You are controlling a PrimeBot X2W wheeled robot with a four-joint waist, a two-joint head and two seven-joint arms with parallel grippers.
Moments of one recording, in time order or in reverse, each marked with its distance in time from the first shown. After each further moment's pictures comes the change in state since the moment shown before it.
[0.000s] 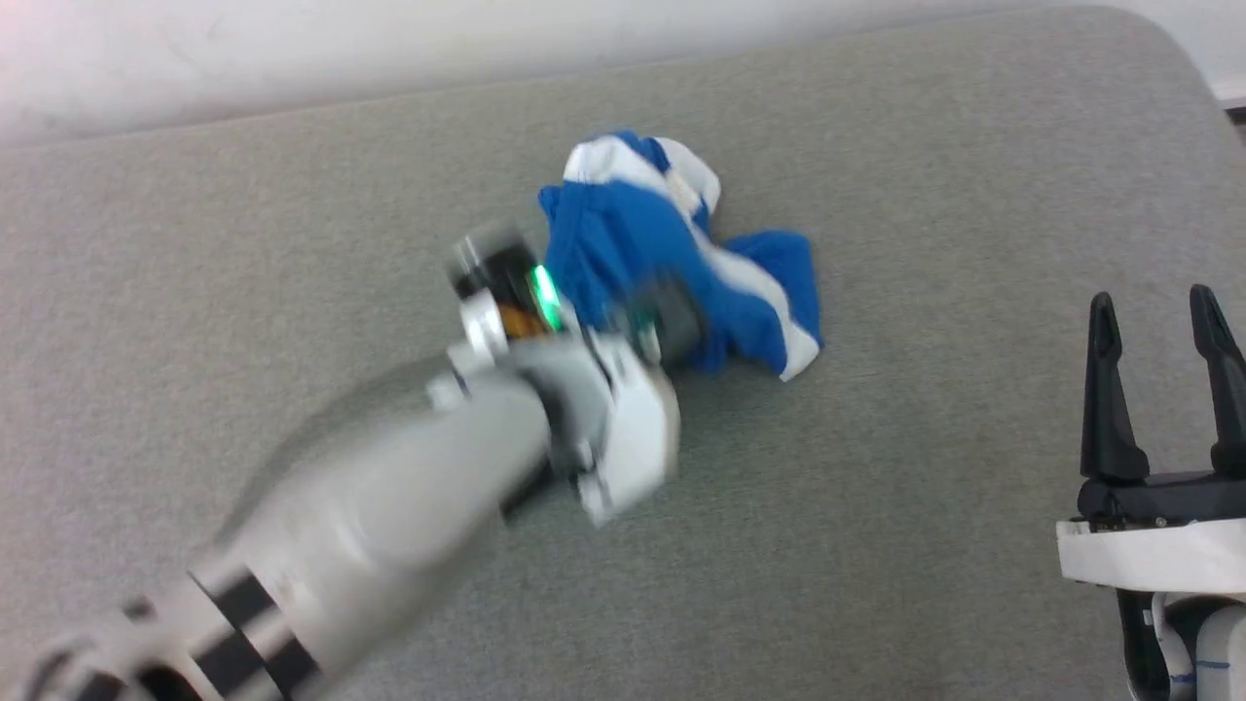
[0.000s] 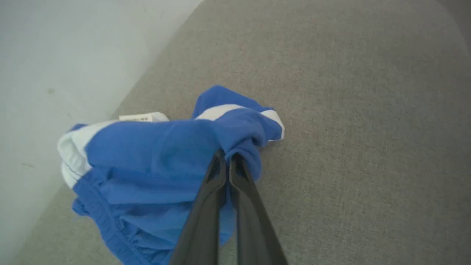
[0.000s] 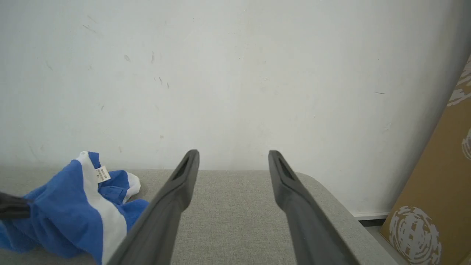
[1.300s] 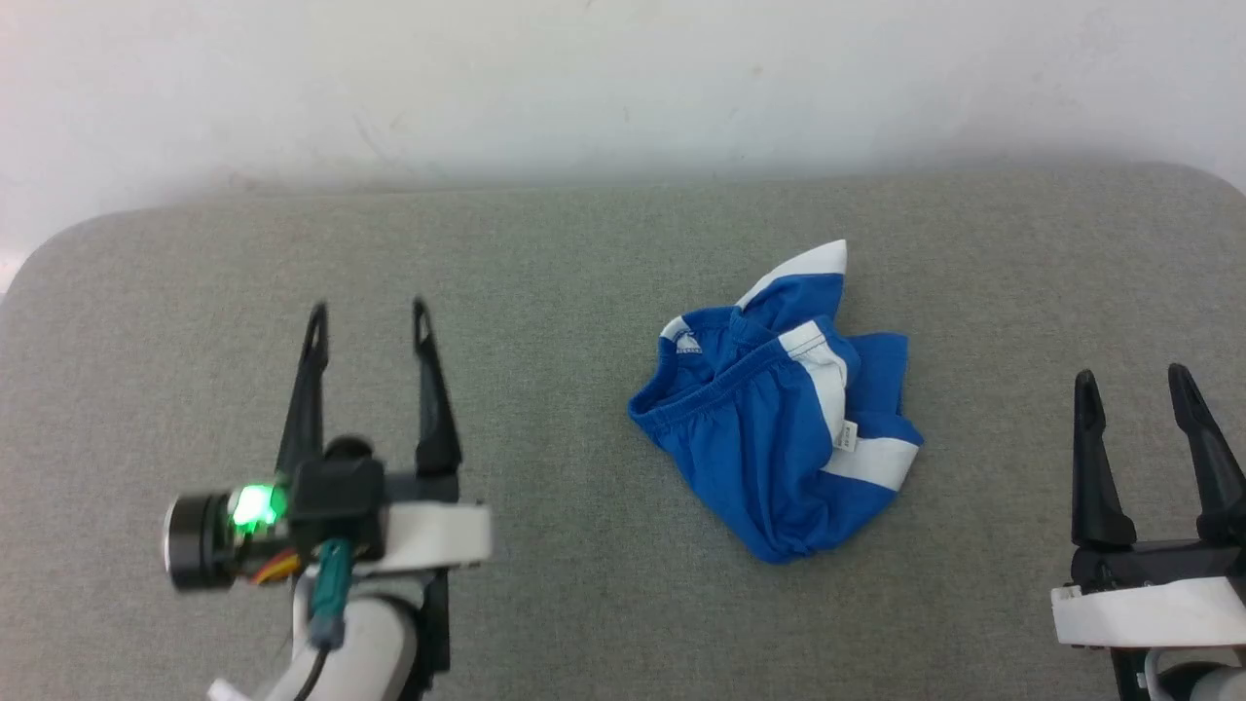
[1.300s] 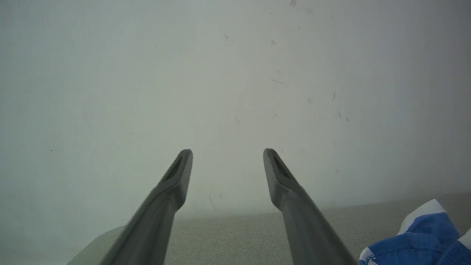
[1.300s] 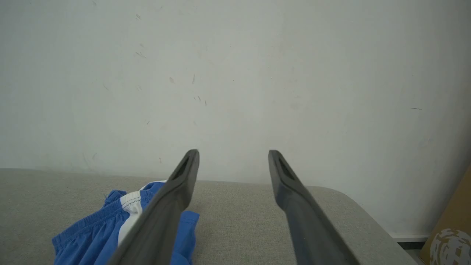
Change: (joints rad) left arm 0.705 -0.021 0.643 -0.447 0.321 0.700 -0.436; right arm 0.106 0.000 -0.005 0.018 -0.005 0.000 0.000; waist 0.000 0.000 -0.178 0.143
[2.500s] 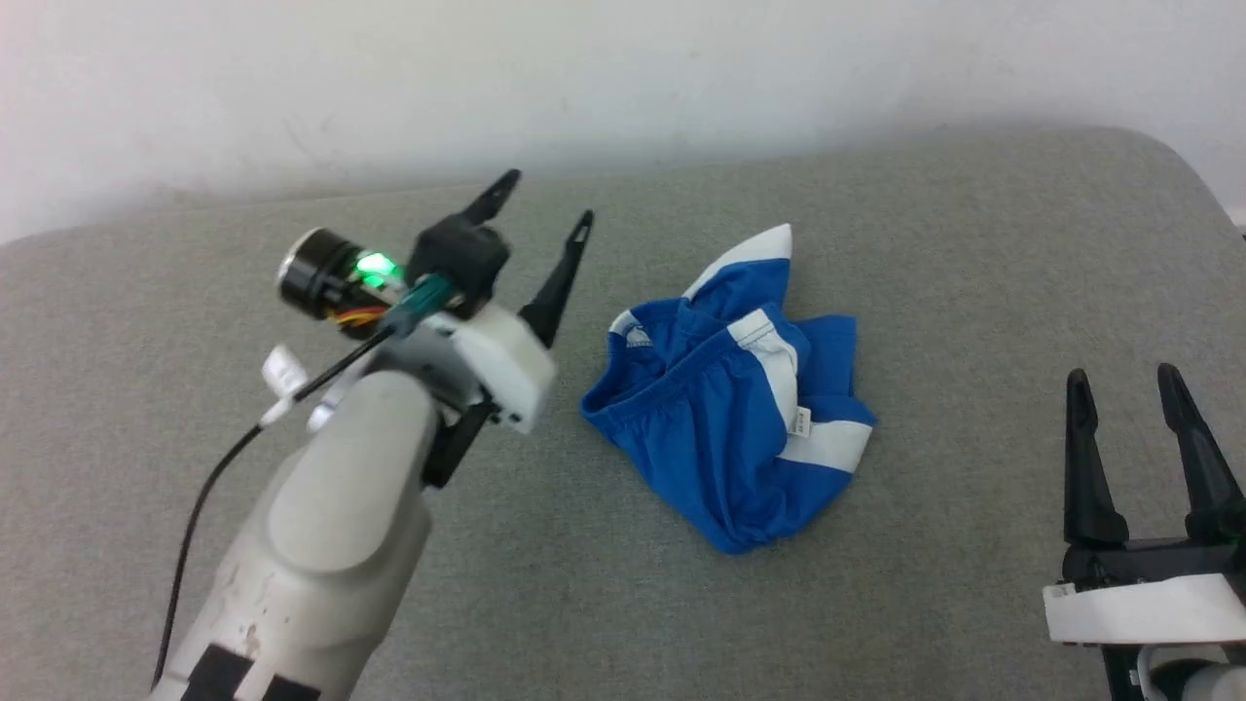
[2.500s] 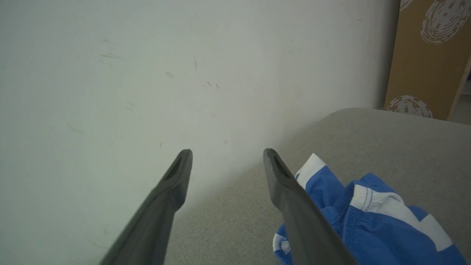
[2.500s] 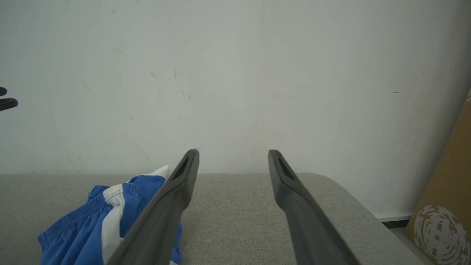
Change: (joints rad) left arm -0.411 -0.117 0.053 0.471 0.068 -0.700 0.158; right arm -0.006 0.000 0.014 0.015 0.039 0.000 0.000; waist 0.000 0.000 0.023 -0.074
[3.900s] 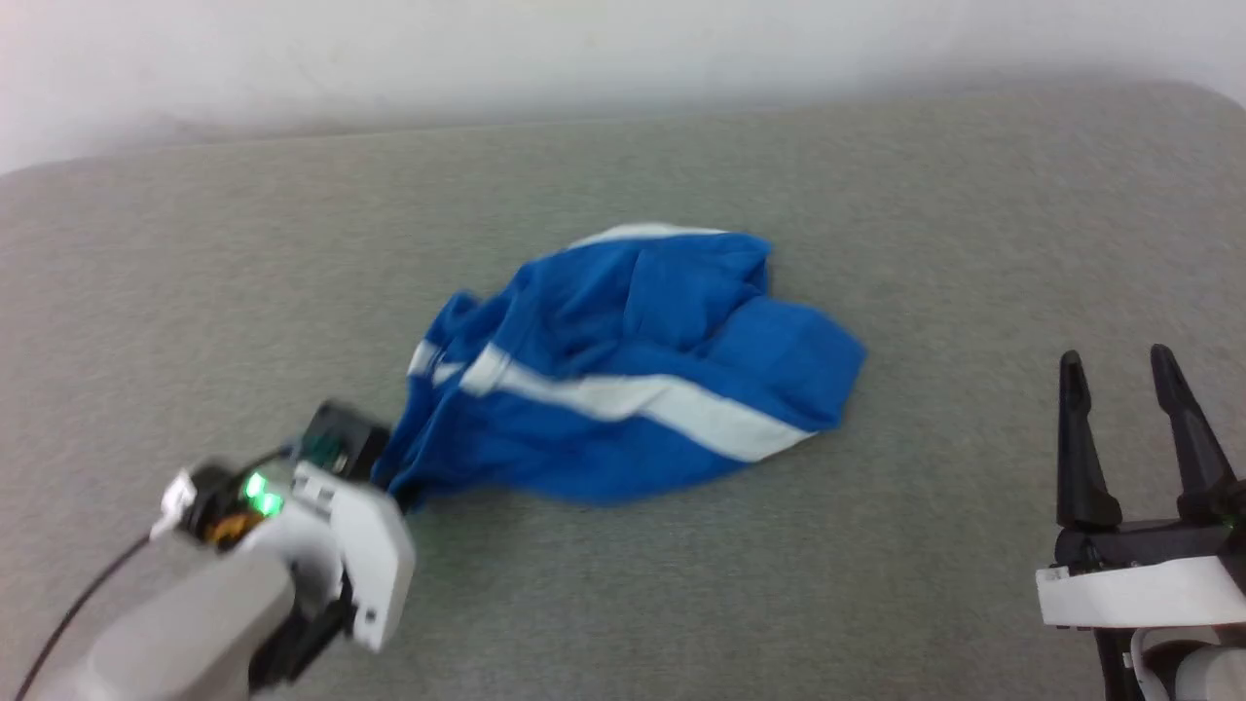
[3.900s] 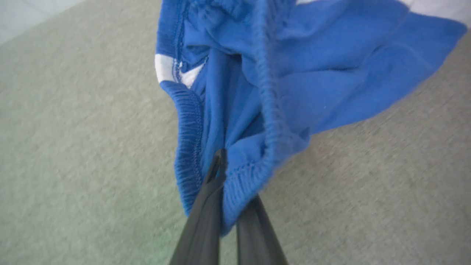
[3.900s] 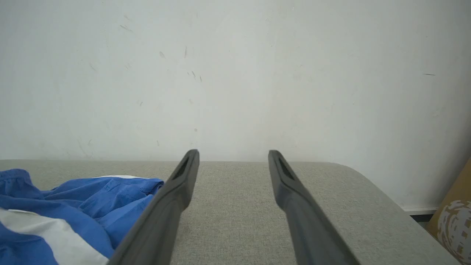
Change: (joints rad) left arm 0.022 0.516 -0.710 -0.117 -0.763 0.227 0.158; right arm -0.032 0.000 0.010 0.010 0.009 0.000 0.000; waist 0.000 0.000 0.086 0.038
